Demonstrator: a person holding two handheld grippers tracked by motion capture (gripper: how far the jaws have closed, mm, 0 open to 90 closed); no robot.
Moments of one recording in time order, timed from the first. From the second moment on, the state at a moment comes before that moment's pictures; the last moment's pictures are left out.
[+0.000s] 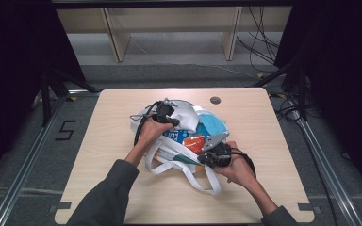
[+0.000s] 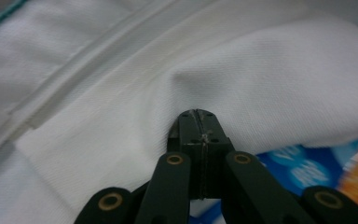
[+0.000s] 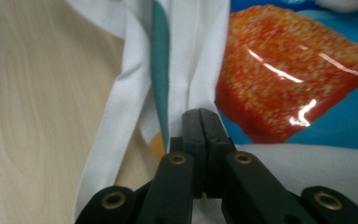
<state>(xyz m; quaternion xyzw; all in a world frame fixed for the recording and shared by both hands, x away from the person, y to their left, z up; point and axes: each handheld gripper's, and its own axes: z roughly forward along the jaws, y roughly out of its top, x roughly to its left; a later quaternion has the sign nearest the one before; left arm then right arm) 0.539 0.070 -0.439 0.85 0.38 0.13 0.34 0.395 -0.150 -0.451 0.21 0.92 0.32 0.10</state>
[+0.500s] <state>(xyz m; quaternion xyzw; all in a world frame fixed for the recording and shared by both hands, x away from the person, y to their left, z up) 0.527 0.095 -0.410 0.84 0.38 0.15 0.36 0.421 -0.166 -0.402 0.22 0.87 0.40 0.16</state>
